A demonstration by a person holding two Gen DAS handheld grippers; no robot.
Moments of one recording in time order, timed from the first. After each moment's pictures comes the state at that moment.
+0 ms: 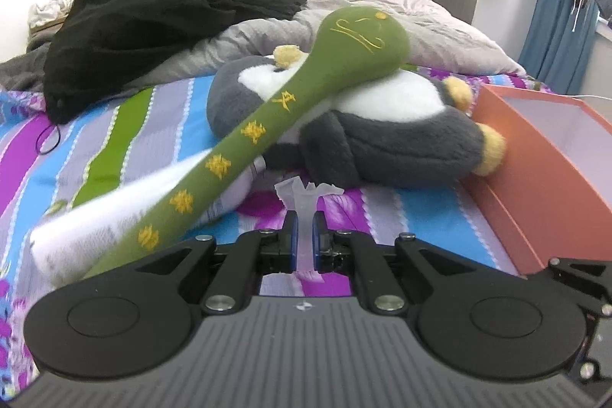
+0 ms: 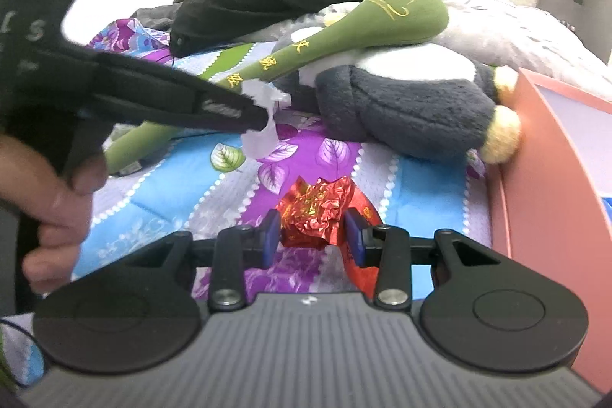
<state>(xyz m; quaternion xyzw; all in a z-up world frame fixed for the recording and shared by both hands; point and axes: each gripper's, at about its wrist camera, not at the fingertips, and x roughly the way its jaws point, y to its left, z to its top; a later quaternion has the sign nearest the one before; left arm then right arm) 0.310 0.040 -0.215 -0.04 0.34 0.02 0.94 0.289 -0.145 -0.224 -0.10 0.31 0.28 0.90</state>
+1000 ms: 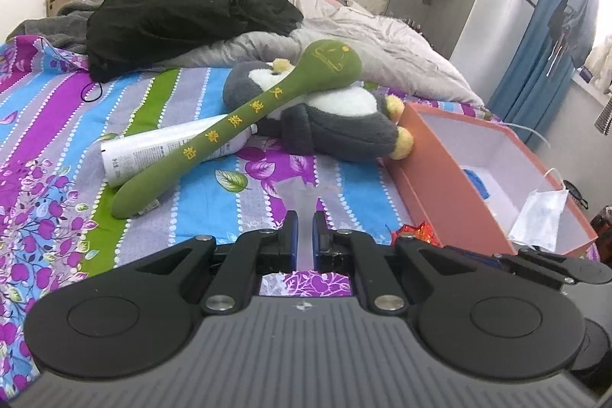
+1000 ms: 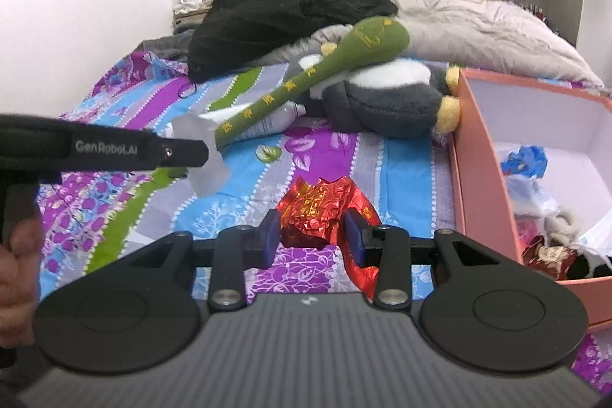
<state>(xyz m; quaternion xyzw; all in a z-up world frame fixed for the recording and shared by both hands) 0.145 0.032 -0.135 -0.12 0.32 0.00 0.94 0.179 -0.181 -0.154 -0.05 0.30 0.26 0.91</state>
